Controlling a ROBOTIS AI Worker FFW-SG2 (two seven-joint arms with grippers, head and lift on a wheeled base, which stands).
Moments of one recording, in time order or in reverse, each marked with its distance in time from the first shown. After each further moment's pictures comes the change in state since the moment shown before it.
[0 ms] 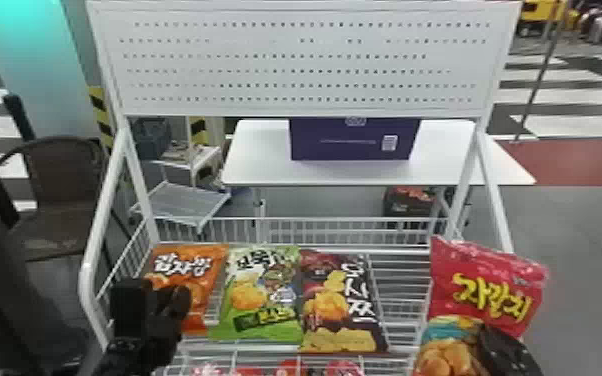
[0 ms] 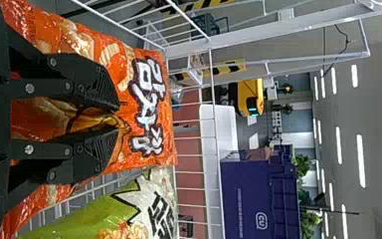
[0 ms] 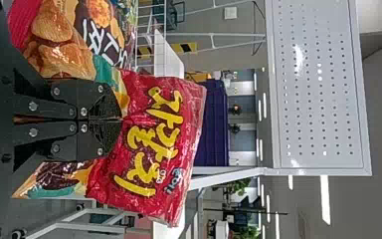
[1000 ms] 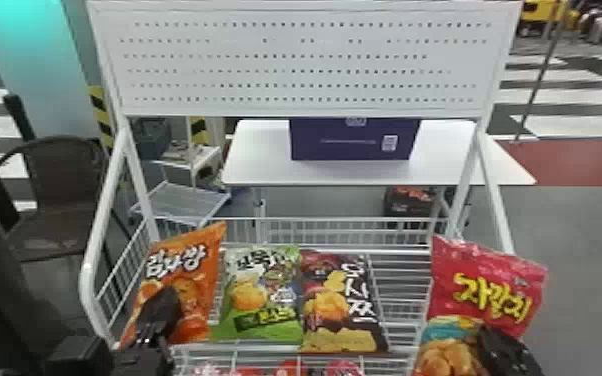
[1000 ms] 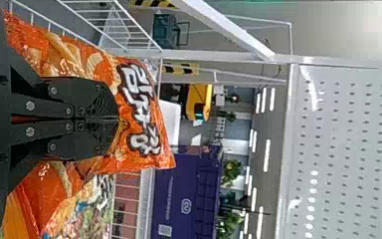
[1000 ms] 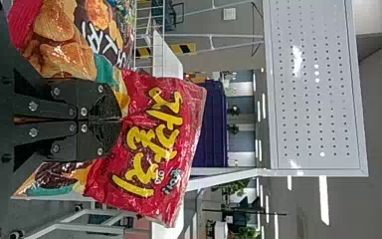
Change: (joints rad) left arm 0.326 -0.014 0.007 -0.311 0.077 -0.297 0.068; right arm 0.012 -0.002 0.001 -0.012 -0.001 -0.003 0.000
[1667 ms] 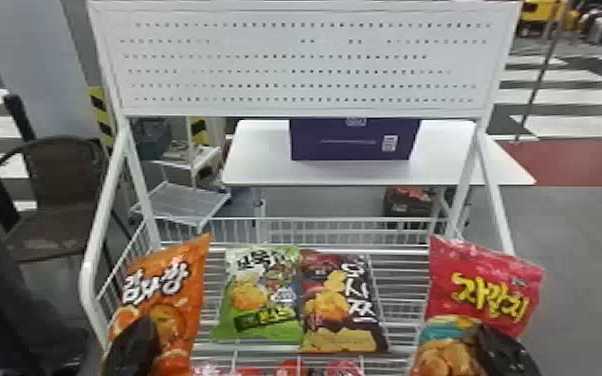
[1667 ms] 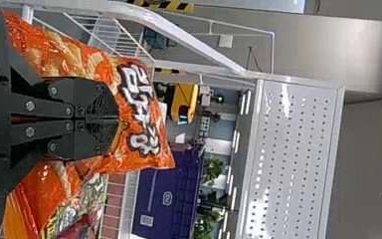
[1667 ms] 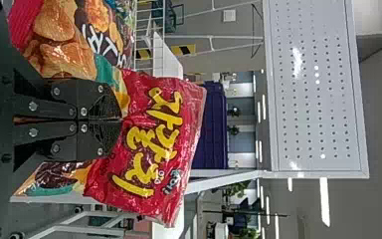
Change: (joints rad) left arm 0.254 0.011 0.026 -0.169 0.001 -0.143 -0.002; right arm -0.004 -0.001 0.006 0.002 0.000 0.003 0.000
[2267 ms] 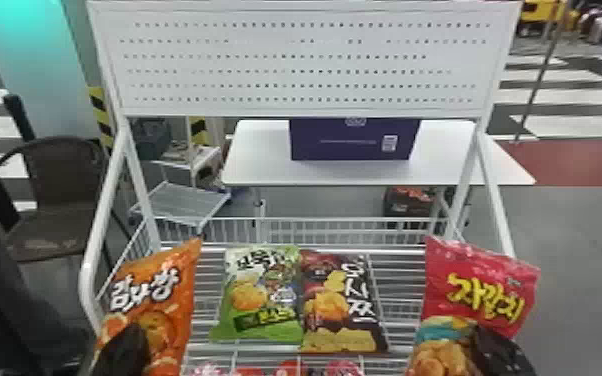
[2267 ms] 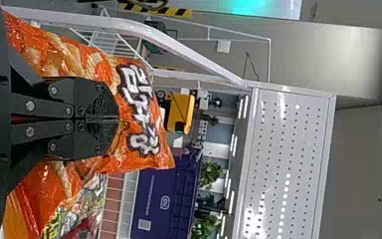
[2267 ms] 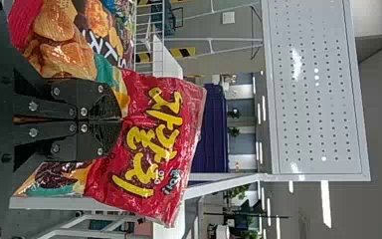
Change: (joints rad) left arm 0.043 0.003 0.018 -0.013 0.006 -0.033 -0.003; right arm 0.003 0.004 0.010 -0.003 0.000 0.000 0.002
